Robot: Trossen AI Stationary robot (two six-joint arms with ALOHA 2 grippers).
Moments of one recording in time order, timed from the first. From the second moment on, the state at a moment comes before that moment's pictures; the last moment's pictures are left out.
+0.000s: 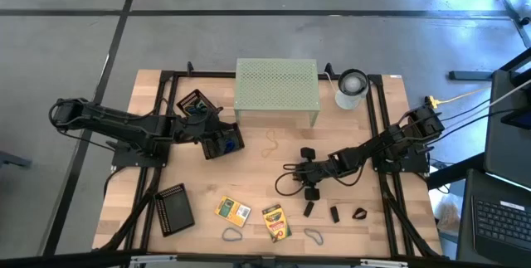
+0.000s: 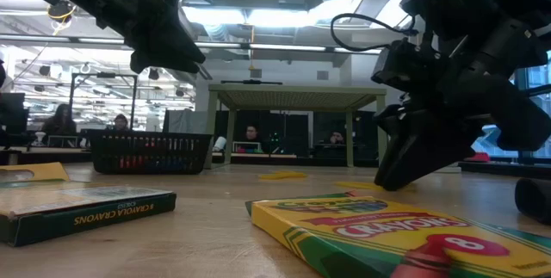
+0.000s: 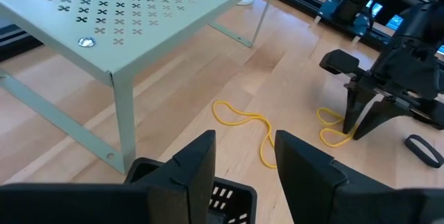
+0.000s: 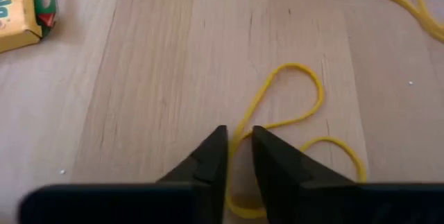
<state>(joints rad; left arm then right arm) -0.04 0.97 0.51 -0.05 -0.39 -0.51 0.33 1.71 0.60 0.19 0.19 0.20</state>
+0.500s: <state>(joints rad) -0.06 0.97 0.51 0.08 -0.38 -0.34 0.33 1.72 0.68 0.11 0.20 0.13</state>
